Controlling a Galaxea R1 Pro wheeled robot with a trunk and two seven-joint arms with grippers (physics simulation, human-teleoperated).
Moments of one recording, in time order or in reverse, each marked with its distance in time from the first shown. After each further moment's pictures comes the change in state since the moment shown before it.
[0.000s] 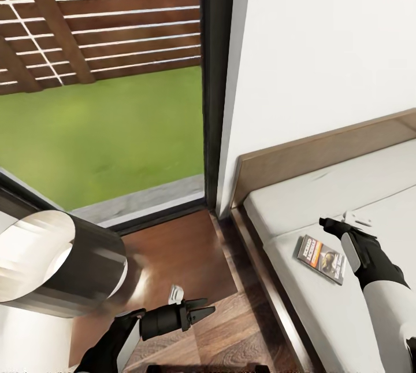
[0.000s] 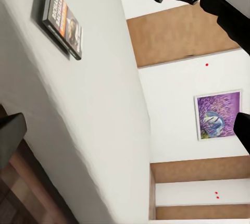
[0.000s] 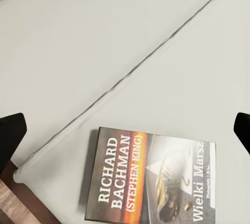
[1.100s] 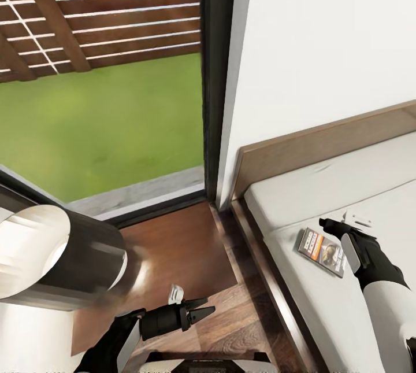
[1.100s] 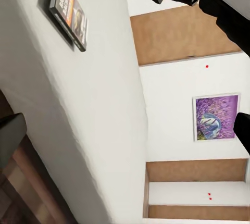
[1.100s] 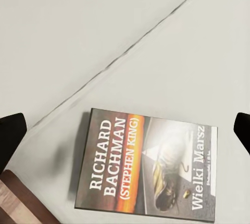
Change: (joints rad) left arm 0.000 0.000 0.000 0.000 0.001 0.000 0.000; right arm 0.001 0.000 0.000 0.006 0.000 -0.008 0.002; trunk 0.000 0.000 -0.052
